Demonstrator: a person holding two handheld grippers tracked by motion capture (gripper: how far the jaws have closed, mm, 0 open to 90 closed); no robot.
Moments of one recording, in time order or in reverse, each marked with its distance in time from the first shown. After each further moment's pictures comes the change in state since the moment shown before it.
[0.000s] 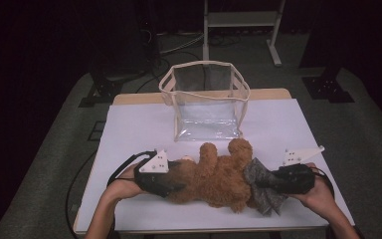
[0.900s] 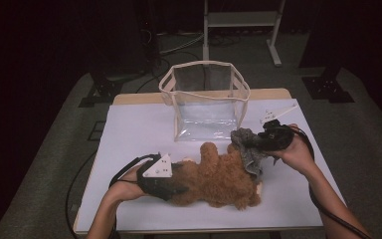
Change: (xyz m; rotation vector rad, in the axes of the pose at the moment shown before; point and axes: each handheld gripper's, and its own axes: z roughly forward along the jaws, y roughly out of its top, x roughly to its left) left arm -0.008 0.005 0.006 0.011 -0.007 0.049; right arm -0.064 0.077 0.032 0.075 -0.142 0.024
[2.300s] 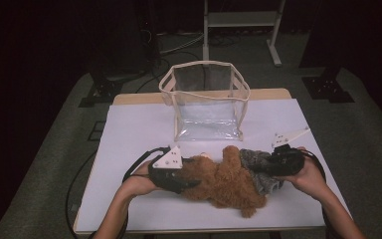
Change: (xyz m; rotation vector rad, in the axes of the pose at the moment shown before) left arm 0.008 0.018 0.020 -0.078 -0.022 -0.058; right arm 0.032 -0.051 -0.016 -0.001 0.129 0.014
